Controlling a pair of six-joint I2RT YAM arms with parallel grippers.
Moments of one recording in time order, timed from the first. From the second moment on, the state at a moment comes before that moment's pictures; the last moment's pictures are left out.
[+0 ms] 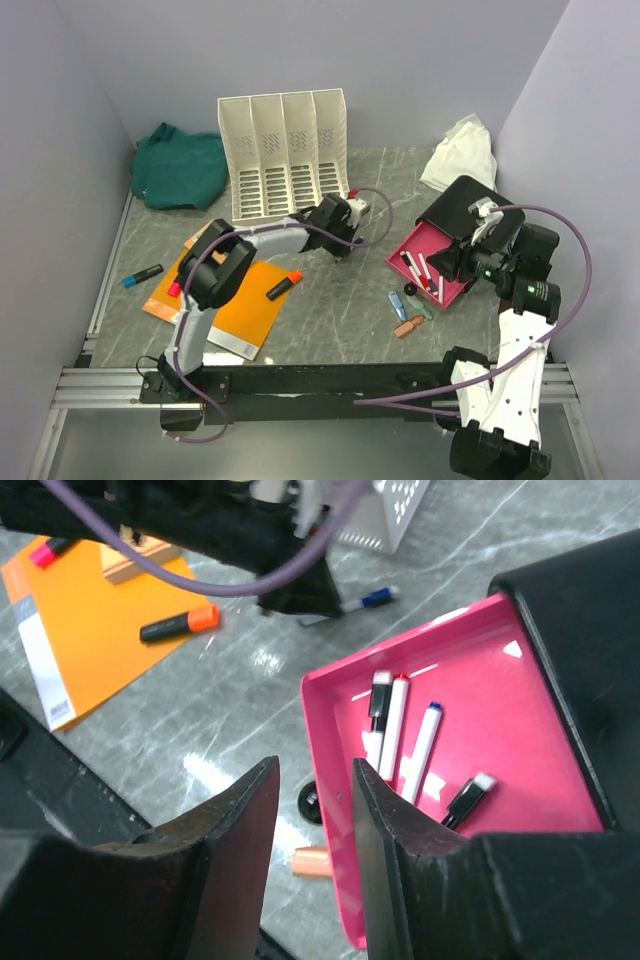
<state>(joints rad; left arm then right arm) -0.77 2.16 1.53 -0.16 0.13 -0.12 -0.36 0.75 0.90 -0.84 -0.94 -0.30</state>
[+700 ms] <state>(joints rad) -0.78 1.29 0.60 0.52 0.23 -0.84 0.18 1.18 1.29 -0.95 -0.87 -0.25</state>
